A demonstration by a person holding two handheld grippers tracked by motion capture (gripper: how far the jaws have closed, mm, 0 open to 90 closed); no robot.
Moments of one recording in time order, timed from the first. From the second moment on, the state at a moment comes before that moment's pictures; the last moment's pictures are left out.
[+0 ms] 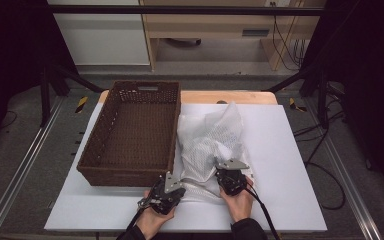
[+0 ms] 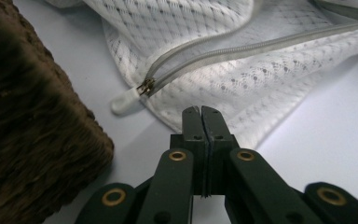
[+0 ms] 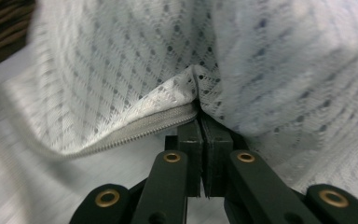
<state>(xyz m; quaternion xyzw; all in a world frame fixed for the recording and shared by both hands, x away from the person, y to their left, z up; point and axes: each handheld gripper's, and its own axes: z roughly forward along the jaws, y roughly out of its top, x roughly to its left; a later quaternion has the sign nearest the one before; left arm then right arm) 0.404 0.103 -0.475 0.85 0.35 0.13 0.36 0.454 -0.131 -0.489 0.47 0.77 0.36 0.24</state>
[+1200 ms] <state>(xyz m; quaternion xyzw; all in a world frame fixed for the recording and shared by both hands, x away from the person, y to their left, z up) 0.406 0.117 -0.477 0.85 0.36 0.13 0.36 0.406 -0.239 -0.466 0.49 0.77 0.37 0.20</state>
